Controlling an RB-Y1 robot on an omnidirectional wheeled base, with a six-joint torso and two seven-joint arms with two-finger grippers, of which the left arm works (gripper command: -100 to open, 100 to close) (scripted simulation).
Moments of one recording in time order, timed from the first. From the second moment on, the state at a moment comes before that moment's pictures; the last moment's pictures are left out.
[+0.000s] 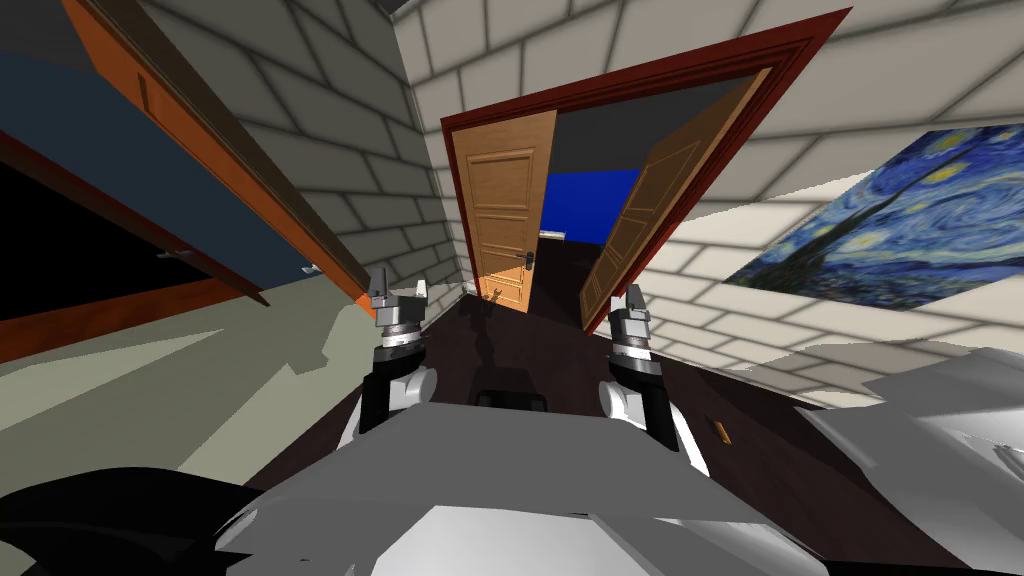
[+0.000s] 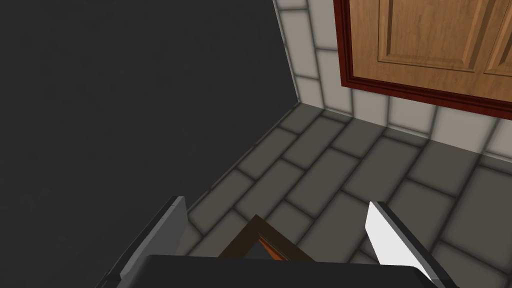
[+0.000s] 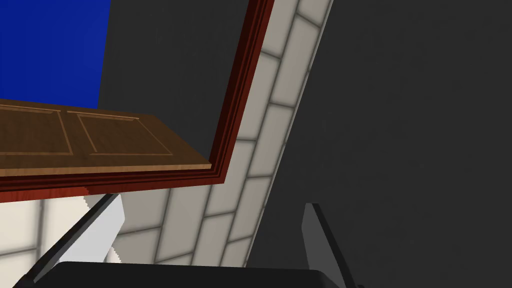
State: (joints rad) arm 0.52 -0.02 0.03 -2.35 0.07 -0.47 0.05
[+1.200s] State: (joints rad) arm 0.39 0.04 0.02 -2.11 0.06 -0.48 0.05
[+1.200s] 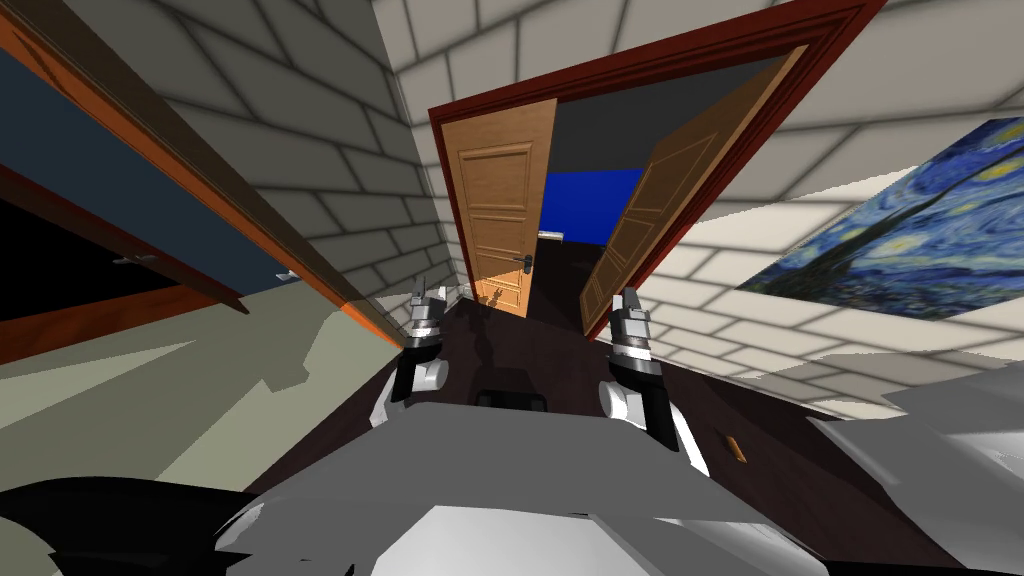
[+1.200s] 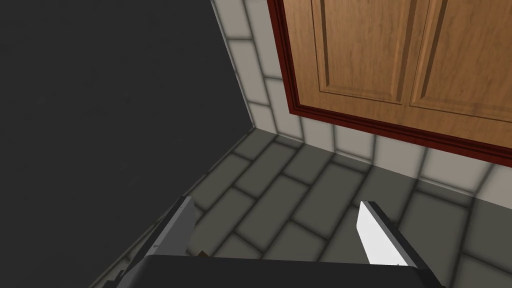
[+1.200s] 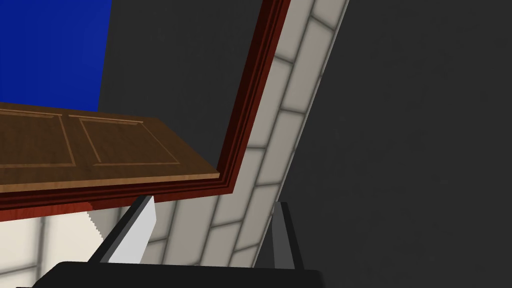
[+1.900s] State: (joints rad) arm 0.28 0.06 0.01 -1.95 0.06 -0.47 0.04
